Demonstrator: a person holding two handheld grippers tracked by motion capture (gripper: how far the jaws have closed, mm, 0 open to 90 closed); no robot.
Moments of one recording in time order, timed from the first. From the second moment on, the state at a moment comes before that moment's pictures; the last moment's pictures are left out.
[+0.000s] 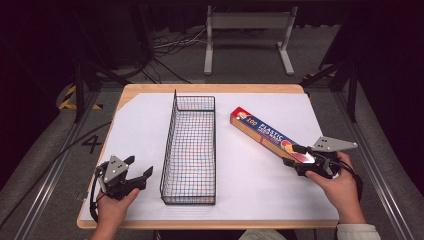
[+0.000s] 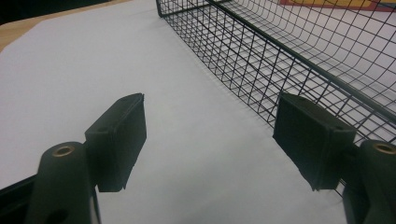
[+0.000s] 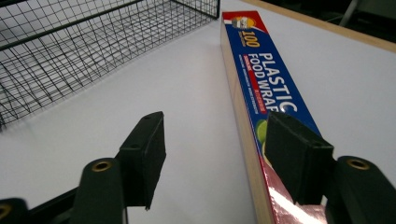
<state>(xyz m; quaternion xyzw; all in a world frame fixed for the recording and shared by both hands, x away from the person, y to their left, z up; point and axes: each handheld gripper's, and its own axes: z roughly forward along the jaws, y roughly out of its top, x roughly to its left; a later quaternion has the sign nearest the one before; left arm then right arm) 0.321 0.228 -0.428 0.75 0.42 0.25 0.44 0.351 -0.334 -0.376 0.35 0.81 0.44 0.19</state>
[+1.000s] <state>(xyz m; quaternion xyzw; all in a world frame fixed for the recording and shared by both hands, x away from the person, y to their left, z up) 0.323 0.228 -0.428 0.75 0.43 0.25 0.44 0.400 -0.380 -0.349 0.41 0.83 0.35 0.14</state>
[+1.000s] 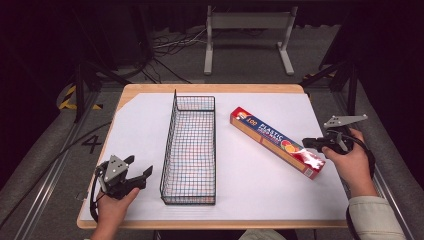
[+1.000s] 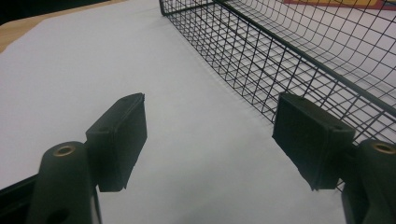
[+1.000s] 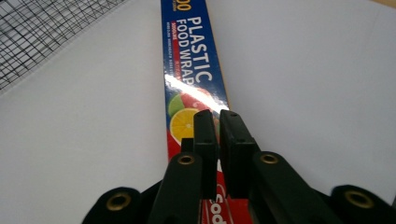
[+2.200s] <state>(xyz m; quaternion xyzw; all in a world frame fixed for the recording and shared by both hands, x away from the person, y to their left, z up) 0.324 0.228 -0.431 0.75 0.43 0.25 0.44 0.428 -0.412 -0.407 0.47 0.83 0.29 0.08</state>
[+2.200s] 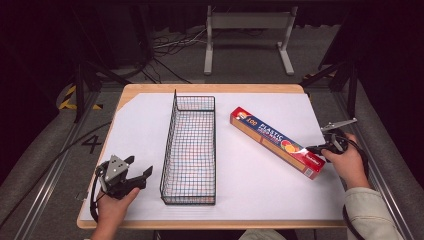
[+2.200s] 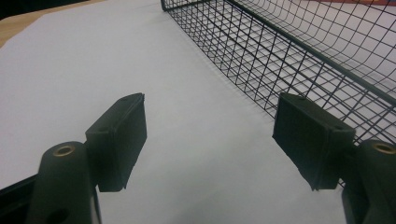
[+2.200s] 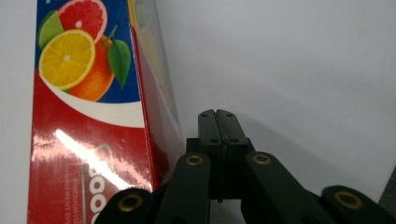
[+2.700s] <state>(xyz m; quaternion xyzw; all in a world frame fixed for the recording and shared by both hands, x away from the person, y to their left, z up) 0.324 0.229 -0.431 0.75 0.43 0.25 0.44 0.402 -0.392 -0.410 0.44 0.86 0.28 0.04</state>
